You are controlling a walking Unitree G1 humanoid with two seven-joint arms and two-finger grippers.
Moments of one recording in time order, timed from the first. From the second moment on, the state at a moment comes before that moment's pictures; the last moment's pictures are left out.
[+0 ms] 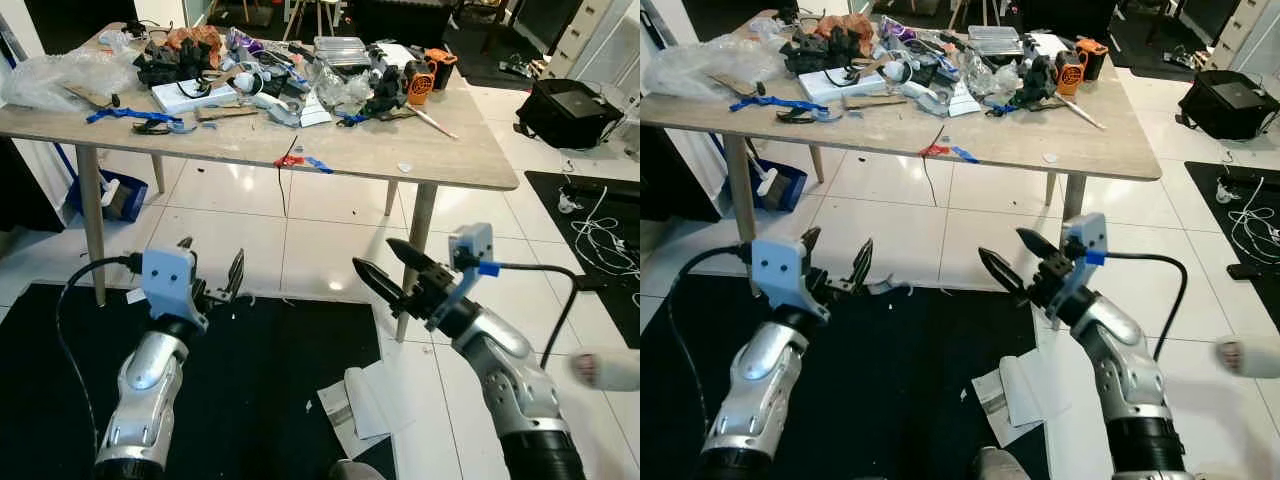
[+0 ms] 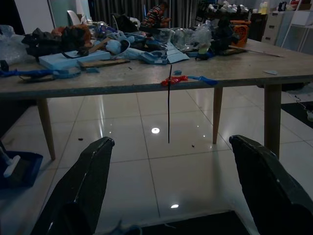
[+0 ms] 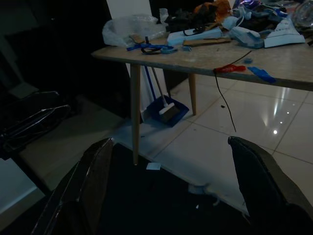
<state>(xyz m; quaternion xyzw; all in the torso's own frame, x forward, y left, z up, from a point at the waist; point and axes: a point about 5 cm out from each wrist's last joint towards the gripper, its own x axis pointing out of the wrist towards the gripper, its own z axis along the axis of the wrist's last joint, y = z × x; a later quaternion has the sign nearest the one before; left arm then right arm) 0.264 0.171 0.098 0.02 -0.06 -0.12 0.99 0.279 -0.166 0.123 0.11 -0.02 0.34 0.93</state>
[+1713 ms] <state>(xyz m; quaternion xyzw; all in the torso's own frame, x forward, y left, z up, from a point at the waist) 0.262 0.159 0.127 -0.05 -0.11 -0.20 0.97 0.290 -0.160 0.131 0.10 -0.01 0.31 0.95</state>
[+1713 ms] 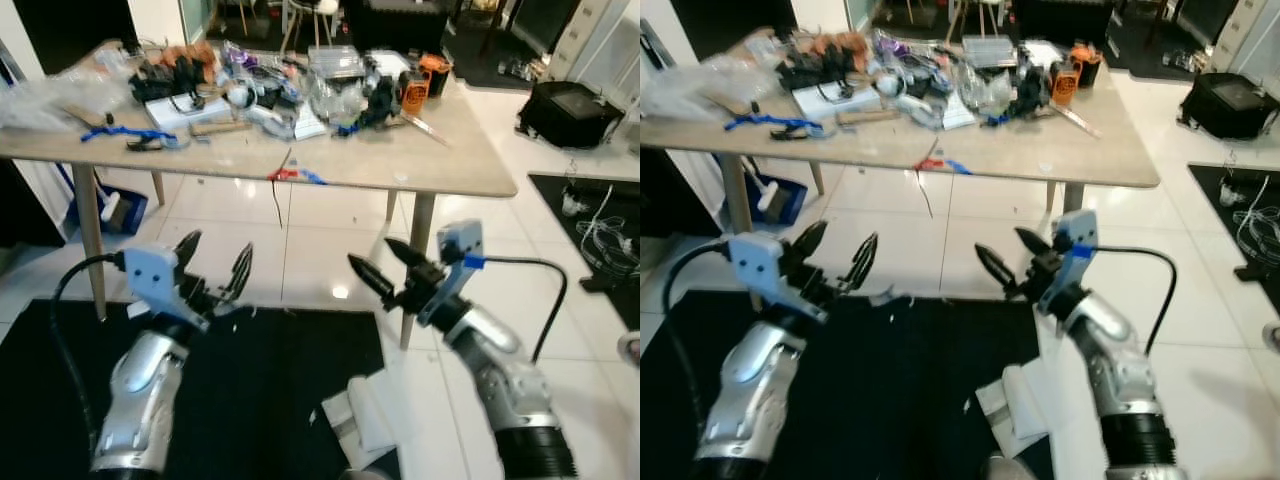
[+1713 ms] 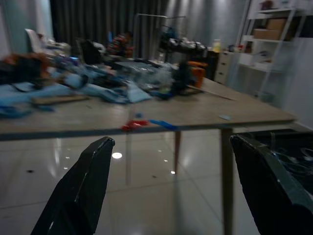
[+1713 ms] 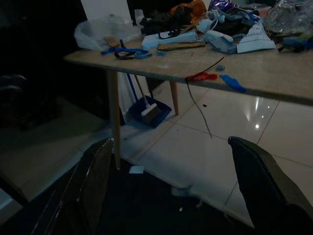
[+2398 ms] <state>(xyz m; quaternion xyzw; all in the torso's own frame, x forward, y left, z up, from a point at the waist) 0.258 0.164 0.115 -0.05 -0.09 -0.20 0.97 0.290 -0.158 0.125 0.10 0.00 0.31 0.95</state>
